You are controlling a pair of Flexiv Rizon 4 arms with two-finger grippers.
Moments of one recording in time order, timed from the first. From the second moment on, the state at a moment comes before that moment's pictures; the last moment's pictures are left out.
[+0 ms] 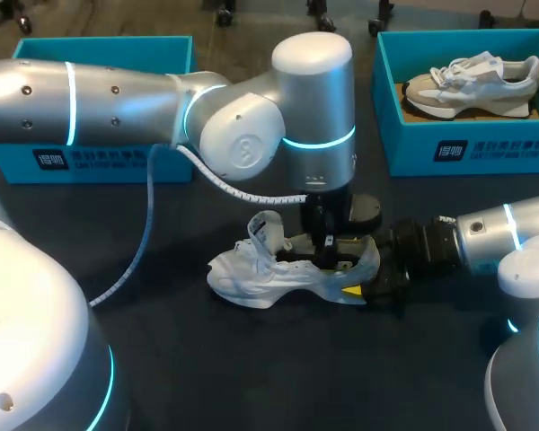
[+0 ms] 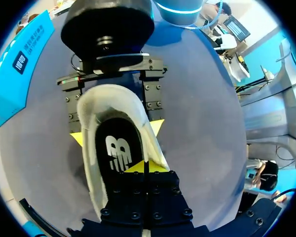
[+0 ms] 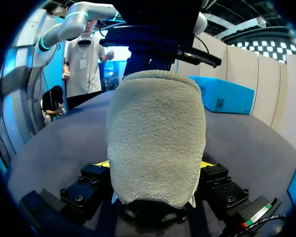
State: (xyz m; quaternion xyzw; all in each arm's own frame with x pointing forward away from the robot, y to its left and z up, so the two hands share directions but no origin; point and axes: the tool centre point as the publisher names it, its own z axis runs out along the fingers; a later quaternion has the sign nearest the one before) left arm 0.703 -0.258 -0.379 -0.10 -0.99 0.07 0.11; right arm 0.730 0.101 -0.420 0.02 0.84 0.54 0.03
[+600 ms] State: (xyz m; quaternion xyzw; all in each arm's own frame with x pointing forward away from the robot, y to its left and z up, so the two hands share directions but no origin) left arm 0.716 -0.255 -0.391 -0.12 -0.99 0.07 0.08; right arm 0.729 0.101 -0.420 0.02 0.84 0.54 0.03
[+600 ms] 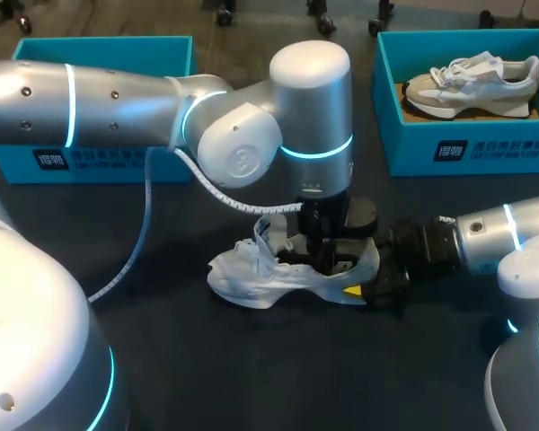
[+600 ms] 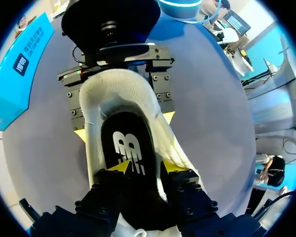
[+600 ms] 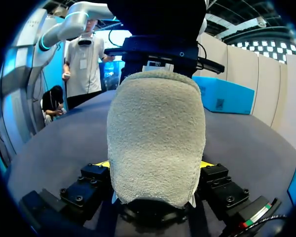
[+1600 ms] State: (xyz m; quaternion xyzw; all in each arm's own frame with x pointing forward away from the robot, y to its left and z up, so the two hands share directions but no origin) left arm 0.719 -0.254 -0.408 -0.11 -0.99 0.07 0.02; right arm 0.730 0.102 -0.420 0.02 0.84 0.54 0.03
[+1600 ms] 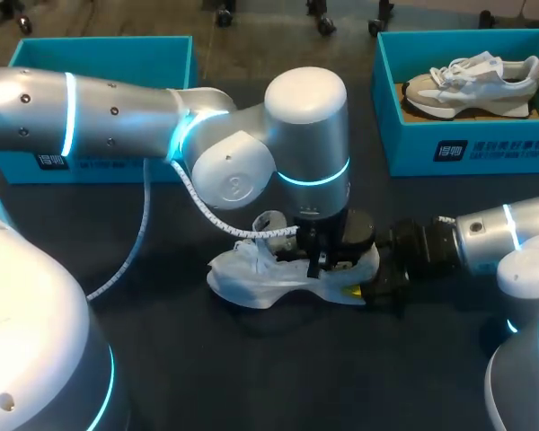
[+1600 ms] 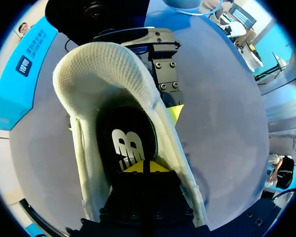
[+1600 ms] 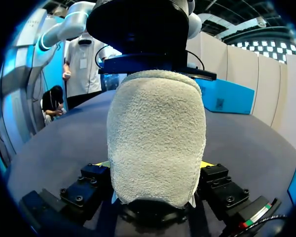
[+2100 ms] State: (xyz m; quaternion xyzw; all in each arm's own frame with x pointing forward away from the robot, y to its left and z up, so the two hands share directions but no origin) left arm 0.721 -0.238 -0.378 -0.09 -0.99 0.10 0.03; right arm 0.730 0.102 -0.420 0.02 0.84 0.54 0.03
